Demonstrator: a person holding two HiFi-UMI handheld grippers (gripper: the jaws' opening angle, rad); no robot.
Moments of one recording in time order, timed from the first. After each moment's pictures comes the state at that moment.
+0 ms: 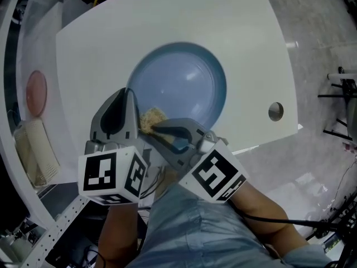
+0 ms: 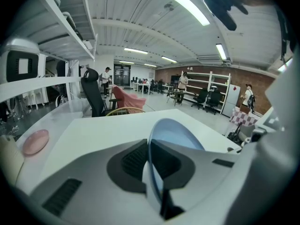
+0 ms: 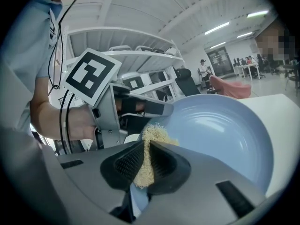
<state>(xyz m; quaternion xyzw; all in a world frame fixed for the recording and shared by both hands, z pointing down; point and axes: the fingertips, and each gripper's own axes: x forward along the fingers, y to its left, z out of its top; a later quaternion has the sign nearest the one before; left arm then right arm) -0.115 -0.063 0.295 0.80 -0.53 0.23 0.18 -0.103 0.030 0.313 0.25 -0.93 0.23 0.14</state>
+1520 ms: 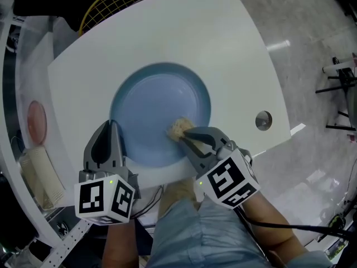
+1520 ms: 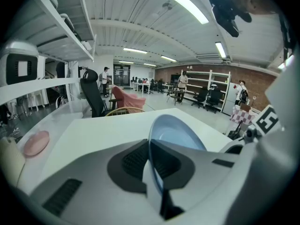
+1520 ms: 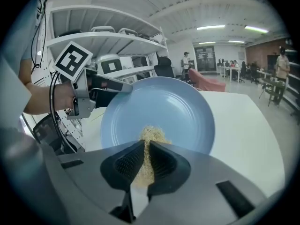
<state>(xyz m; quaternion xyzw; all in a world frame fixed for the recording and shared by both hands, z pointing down) -0.109 -0.060 0.297 0.79 -0.53 0.24 0.18 0.009 0.025 0.367 0.35 -0.87 0.23 0.26</state>
